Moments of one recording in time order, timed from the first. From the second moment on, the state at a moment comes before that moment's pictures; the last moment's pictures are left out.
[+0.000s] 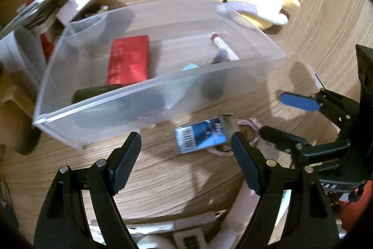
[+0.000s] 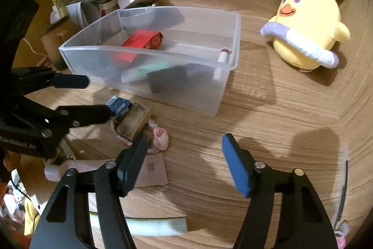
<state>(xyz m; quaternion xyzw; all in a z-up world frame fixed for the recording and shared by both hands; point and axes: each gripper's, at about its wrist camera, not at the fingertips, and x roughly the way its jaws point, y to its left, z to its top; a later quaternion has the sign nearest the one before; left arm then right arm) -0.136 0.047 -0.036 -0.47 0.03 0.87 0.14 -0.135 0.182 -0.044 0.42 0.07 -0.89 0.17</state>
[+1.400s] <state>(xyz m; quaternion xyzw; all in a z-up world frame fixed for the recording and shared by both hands) -0.126 0.016 -0.018 -0.43 -0.01 0.90 0.13 -0.126 0.180 -0.008 0.37 0.07 -0.91 0.18</state>
